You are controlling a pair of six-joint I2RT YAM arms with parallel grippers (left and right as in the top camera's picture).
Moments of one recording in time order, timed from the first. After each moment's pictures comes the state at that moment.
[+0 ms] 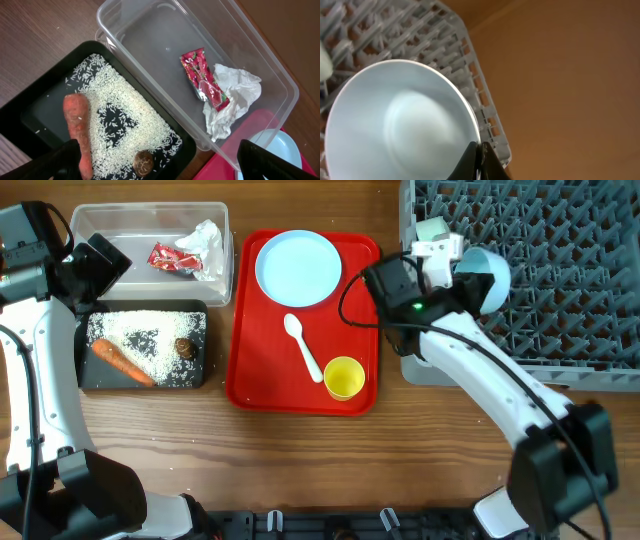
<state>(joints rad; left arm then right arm) 0.33 1.63 1.56 -0.92 0.01 -0.53 0.49 1.70 1.27 -0.78 1.36 0.20</state>
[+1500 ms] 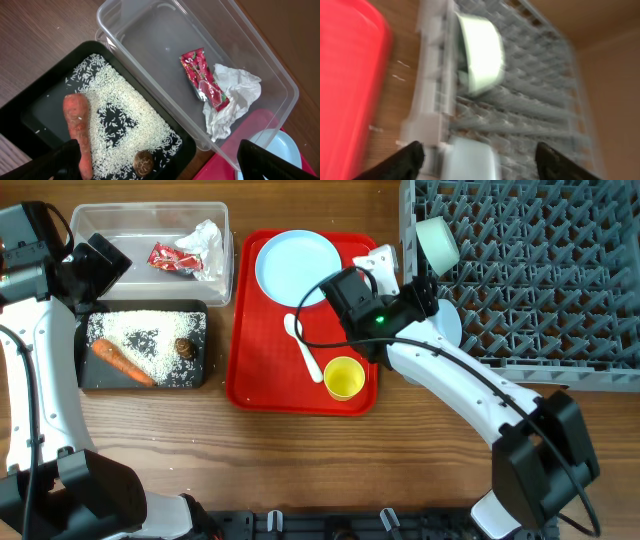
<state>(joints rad) 0.33 1.63 1.56 -0.92 0.01 -0.53 0.63 1.75 1.30 -0.63 0.94 0.13</state>
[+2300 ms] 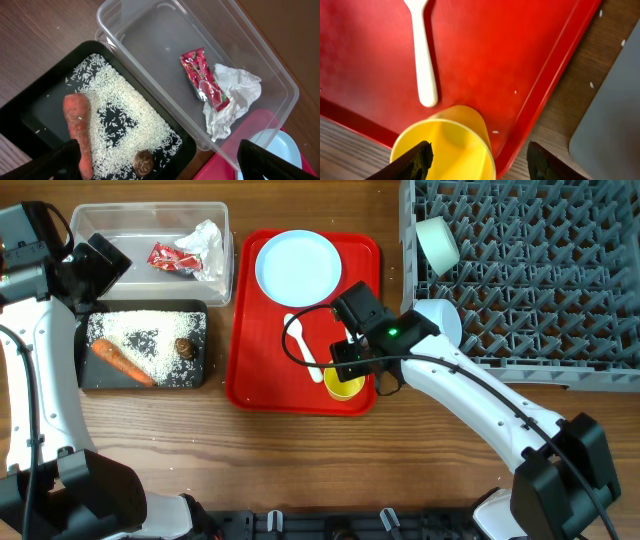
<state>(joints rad) 0.33 1.63 1.56 -0.92 0.01 -0.53 0.64 1.65 1.22 -0.81 0.02 0.28</state>
